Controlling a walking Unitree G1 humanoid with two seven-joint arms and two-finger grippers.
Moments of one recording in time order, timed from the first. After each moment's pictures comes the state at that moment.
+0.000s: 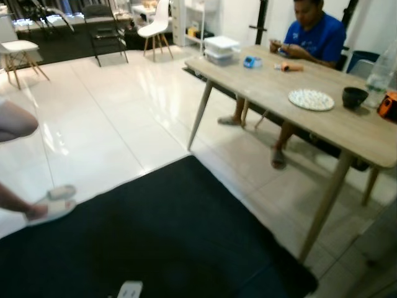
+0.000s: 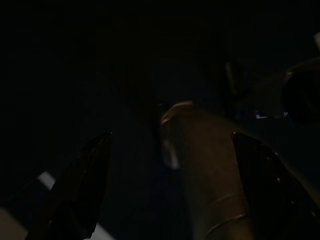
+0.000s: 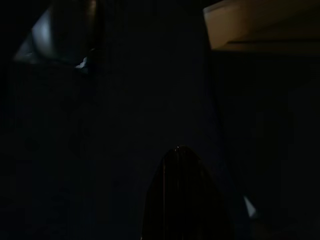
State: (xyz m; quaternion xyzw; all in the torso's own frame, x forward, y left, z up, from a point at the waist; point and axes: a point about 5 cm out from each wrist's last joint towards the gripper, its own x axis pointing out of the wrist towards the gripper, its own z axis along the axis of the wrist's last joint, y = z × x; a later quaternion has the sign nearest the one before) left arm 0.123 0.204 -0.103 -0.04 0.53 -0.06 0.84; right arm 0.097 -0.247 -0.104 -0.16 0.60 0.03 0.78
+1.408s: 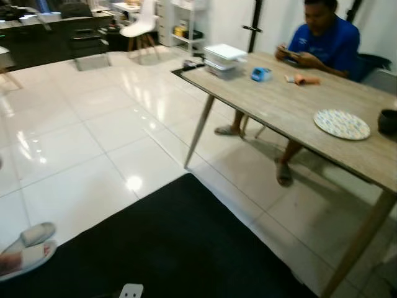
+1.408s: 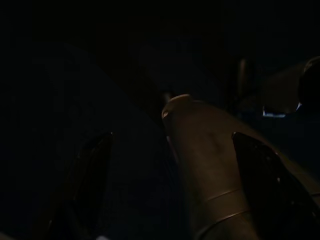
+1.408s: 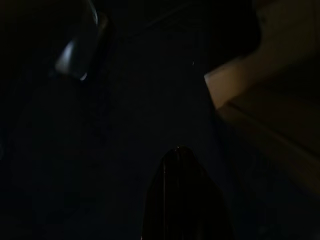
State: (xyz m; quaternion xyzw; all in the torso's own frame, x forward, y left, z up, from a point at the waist) left arm 0.116 0.206 -0.105 -0.04 0.54 -0.06 0.84; right arm 0.110 -0.238 -0.103 -0.17 0.59 0.05 0.79
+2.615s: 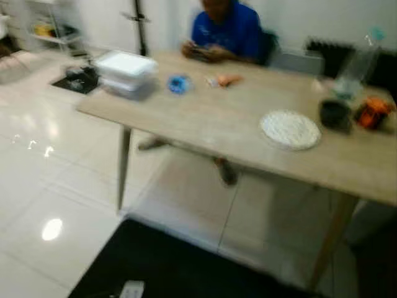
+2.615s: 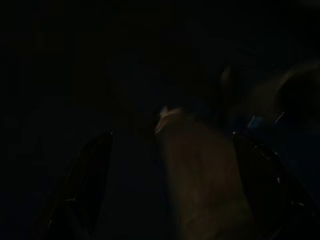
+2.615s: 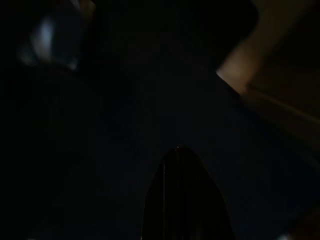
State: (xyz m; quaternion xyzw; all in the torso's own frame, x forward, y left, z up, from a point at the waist) left arm 0.131 0.200 -0.101 -0.04 0.52 -0.07 0.85; right arm 0.097 -0.253 -0.103 -0.18 0.61 0.03 0.77
